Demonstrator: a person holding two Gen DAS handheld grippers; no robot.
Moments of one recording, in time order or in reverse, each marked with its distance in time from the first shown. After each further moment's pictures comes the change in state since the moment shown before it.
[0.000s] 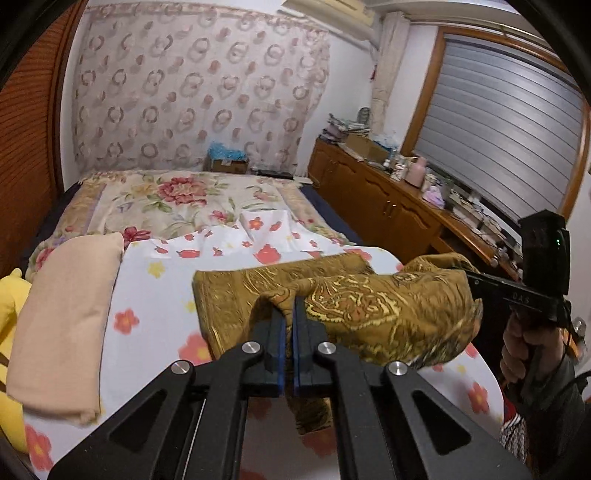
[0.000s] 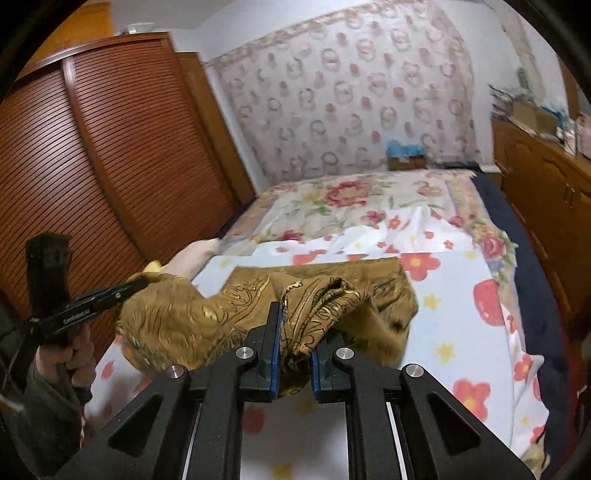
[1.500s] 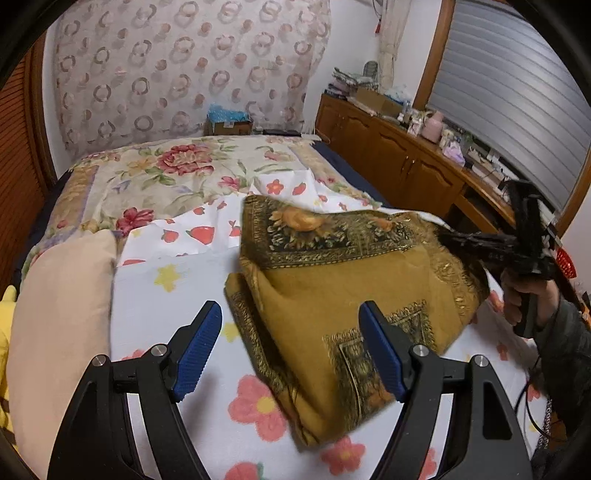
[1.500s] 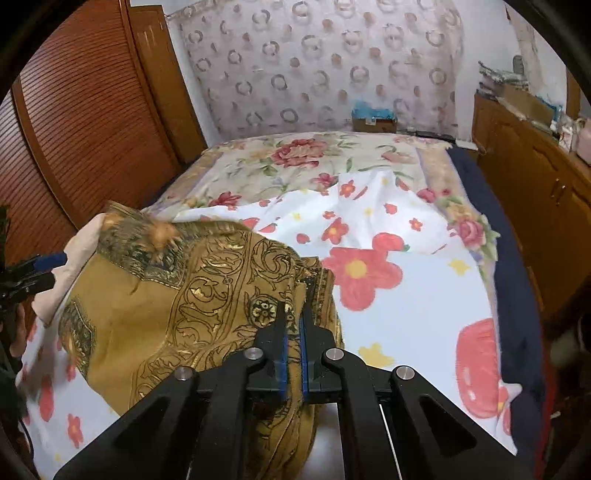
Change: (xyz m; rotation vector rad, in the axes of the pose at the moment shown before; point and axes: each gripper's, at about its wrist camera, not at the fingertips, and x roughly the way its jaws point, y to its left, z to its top) left arm 0.090 0.051 0.024 0.082 0.184 0.034; right arm 0.136 -0.047 0.034 -0.067 0.159 -0.166
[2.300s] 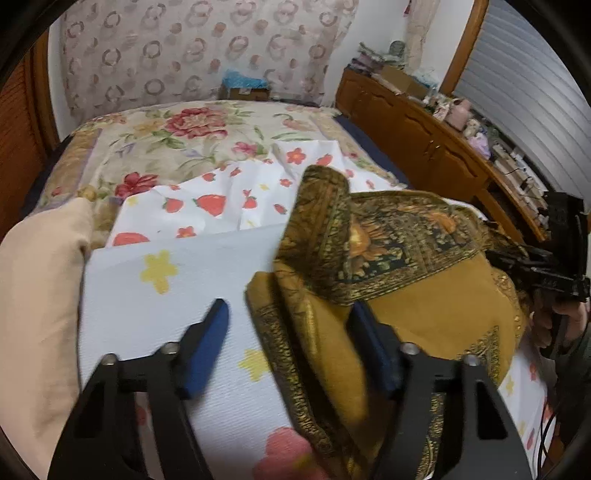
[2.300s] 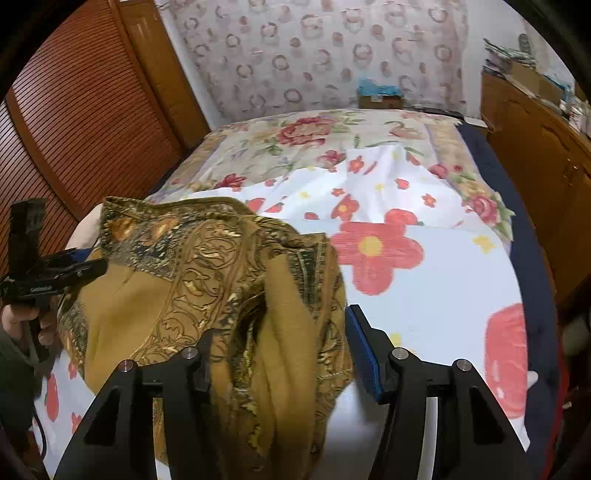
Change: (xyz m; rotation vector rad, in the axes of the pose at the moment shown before) left arm 0.061 0.028 0.004 -0.084 0.103 0.005; right arm 0.023 -0.001 0.007 0.026 0.080 0.070
